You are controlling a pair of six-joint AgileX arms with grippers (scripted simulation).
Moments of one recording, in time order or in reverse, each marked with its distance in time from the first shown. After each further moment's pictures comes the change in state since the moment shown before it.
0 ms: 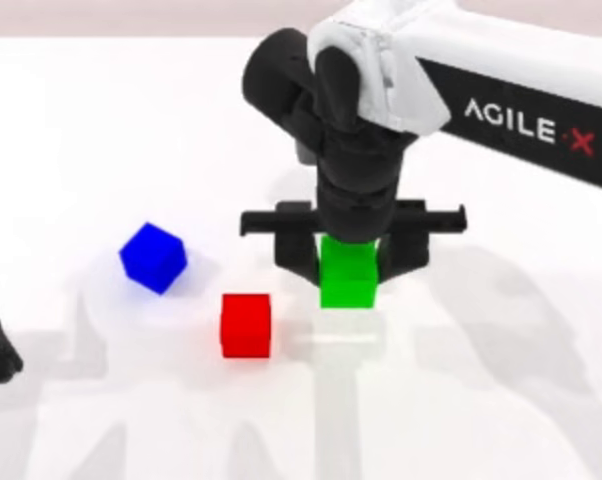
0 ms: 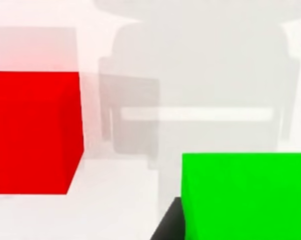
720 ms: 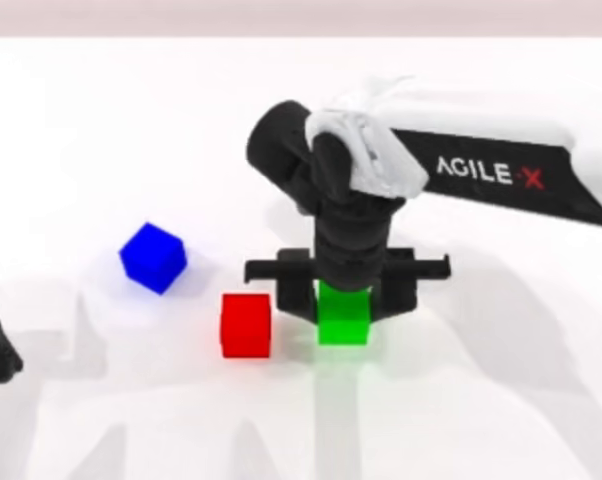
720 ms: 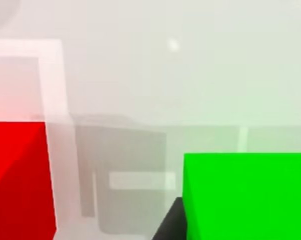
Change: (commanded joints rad) left arm 0.000 0.000 0.000 0.000 0.000 0.000; right arm 0.002 0.054 -0.184 0.239 0.000 0.002
